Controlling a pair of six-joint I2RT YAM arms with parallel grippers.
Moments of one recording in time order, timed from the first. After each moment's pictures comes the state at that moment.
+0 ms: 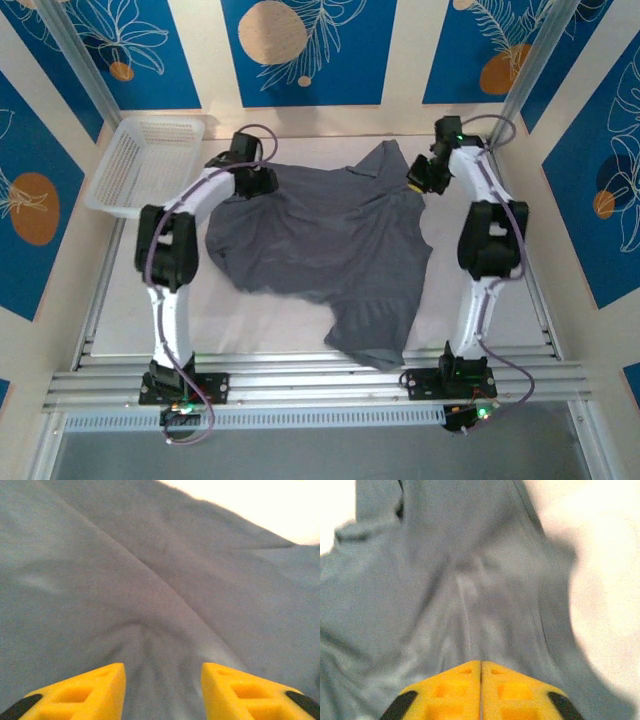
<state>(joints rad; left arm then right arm) -0.28 1.94 1.61 -0.57 0.08 -0.43 -0.01 1.87 1.62 -0.95 -0.26 0.57</state>
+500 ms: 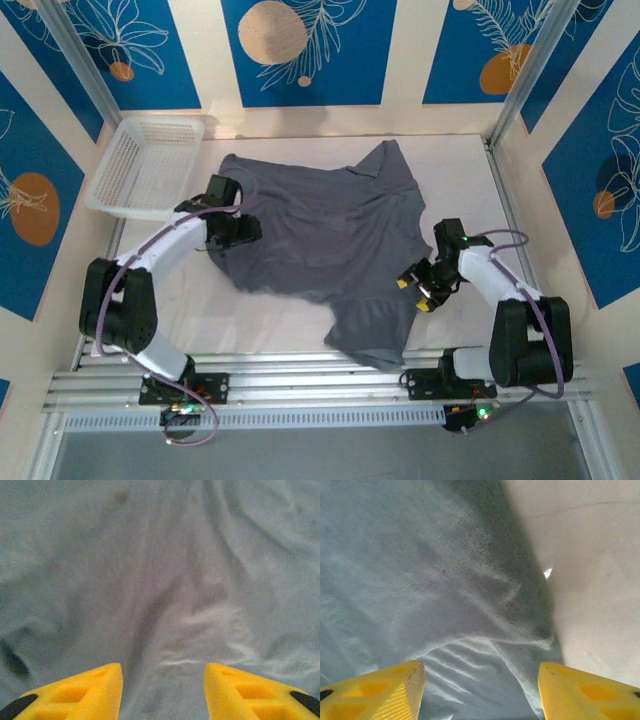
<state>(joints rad) -0.32 1.59 1.12 -0.64 0.14 -0.48 0.05 1.33 0.73 -0.90 -0.37 0.85</state>
